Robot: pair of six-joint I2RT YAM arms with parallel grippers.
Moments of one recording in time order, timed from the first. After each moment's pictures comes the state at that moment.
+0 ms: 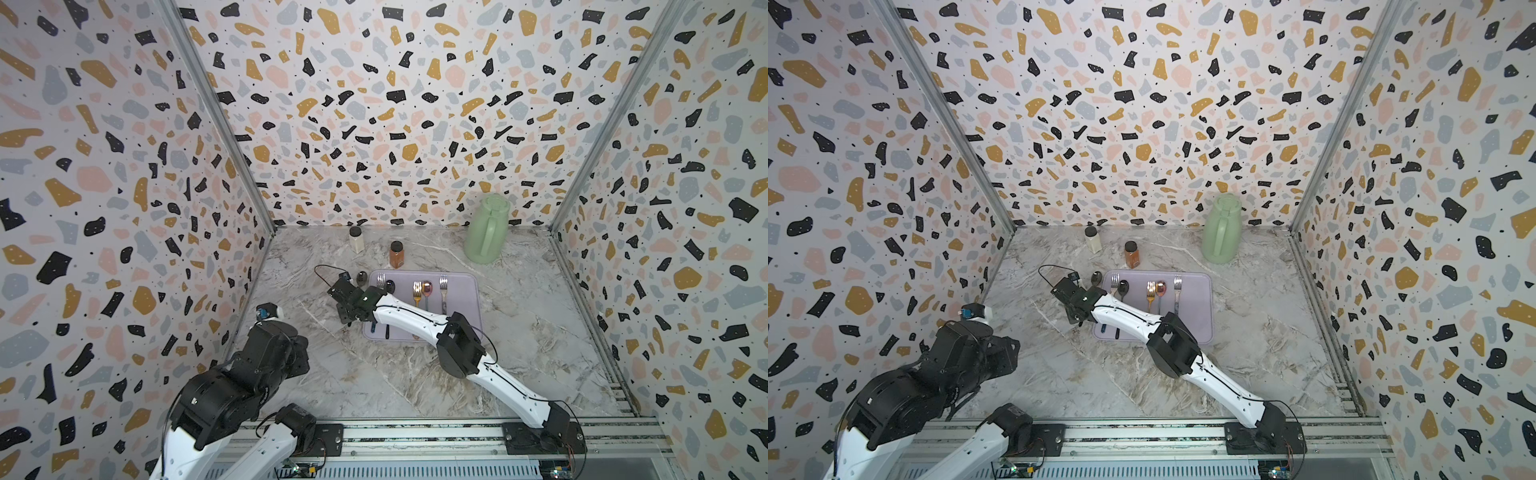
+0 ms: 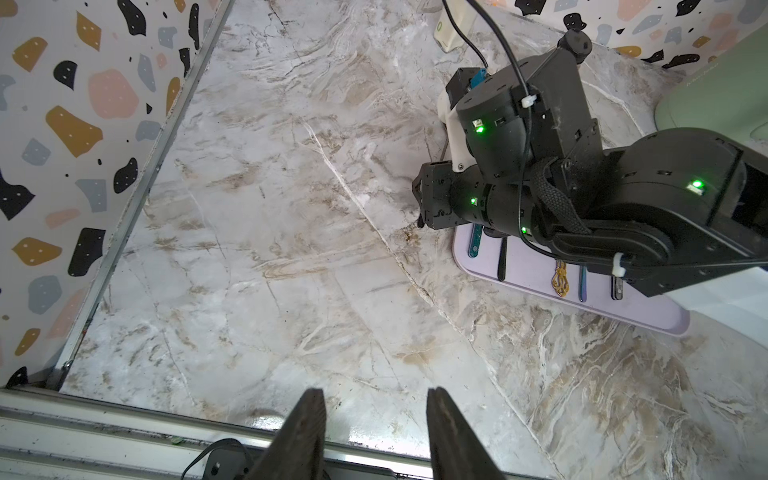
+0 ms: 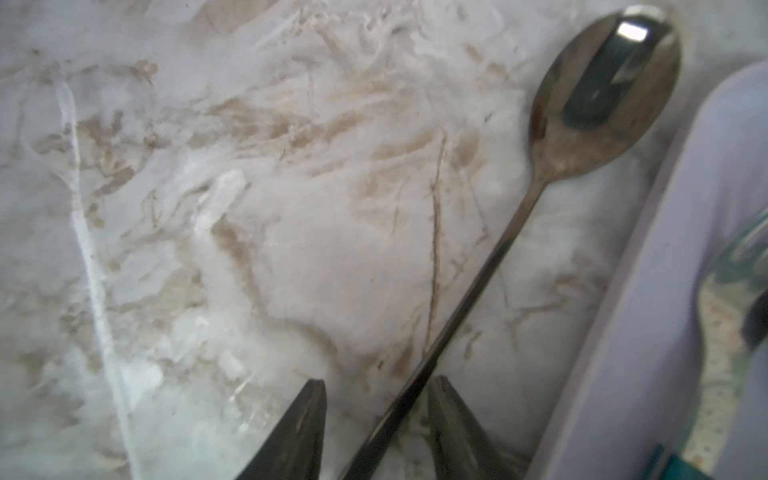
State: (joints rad) left arm -0.50 0.60 1.12 -1.41 -0.31 -0.65; right arm 1.06 2.73 2.54 -0.79 0.23 0.52
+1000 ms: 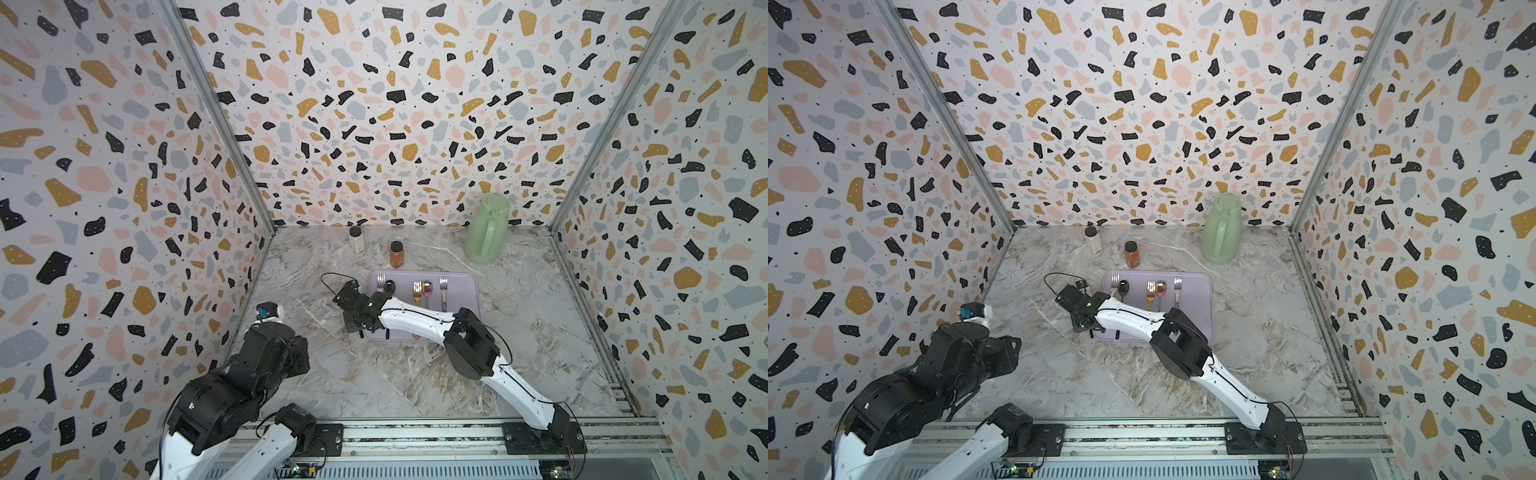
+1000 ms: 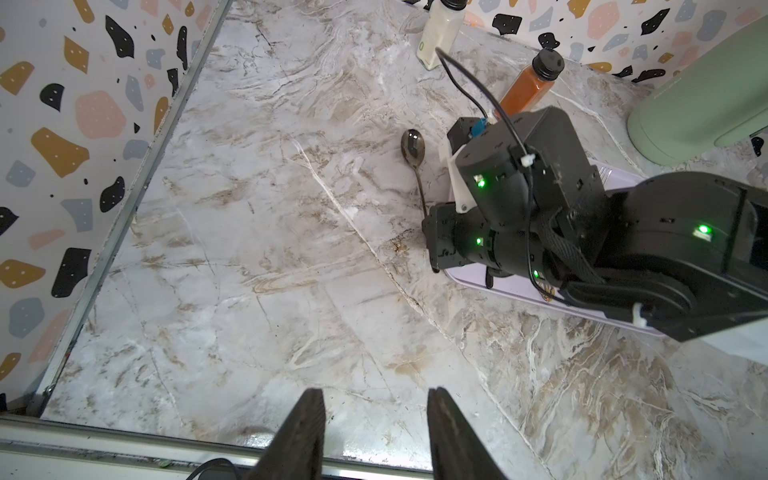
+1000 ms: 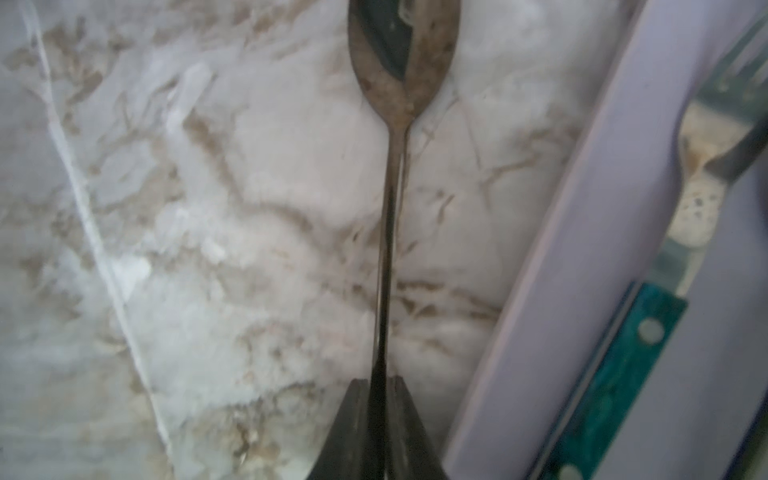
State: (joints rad) left arm -0.50 0.58 1.11 -1.37 -0.30 -0.62; right arm 1.10 2.50 2.15 -0.72 0.17 0.63
